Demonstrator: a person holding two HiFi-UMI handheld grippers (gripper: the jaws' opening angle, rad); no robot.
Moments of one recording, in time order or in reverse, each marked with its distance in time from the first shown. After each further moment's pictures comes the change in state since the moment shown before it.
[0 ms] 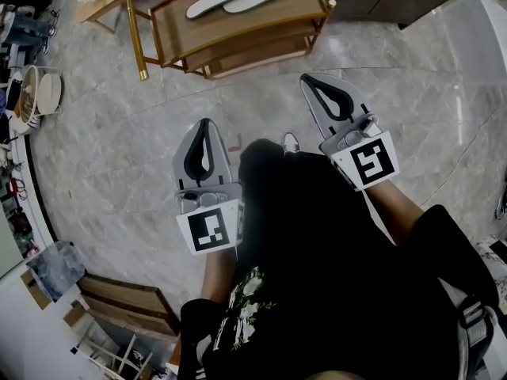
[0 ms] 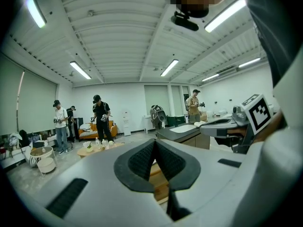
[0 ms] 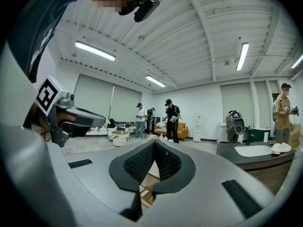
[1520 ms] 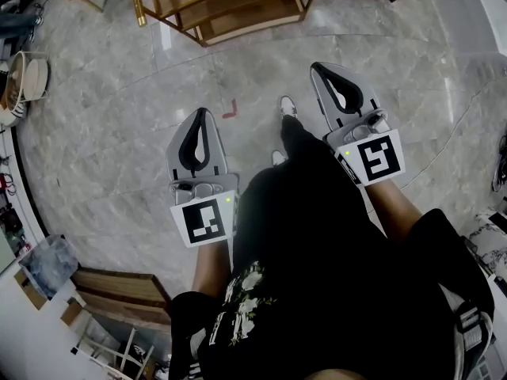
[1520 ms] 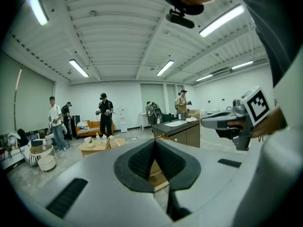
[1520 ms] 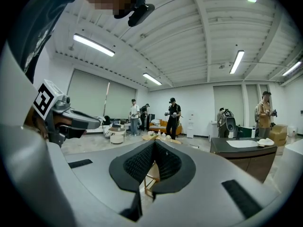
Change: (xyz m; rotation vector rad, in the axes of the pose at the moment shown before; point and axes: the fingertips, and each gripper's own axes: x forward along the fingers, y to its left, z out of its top) left arm -0.134 0.021 -0.048 -0.002 0.021 -0.075; right arm -0.077 0.120 -0.002 -0.014 0.036 -0.110
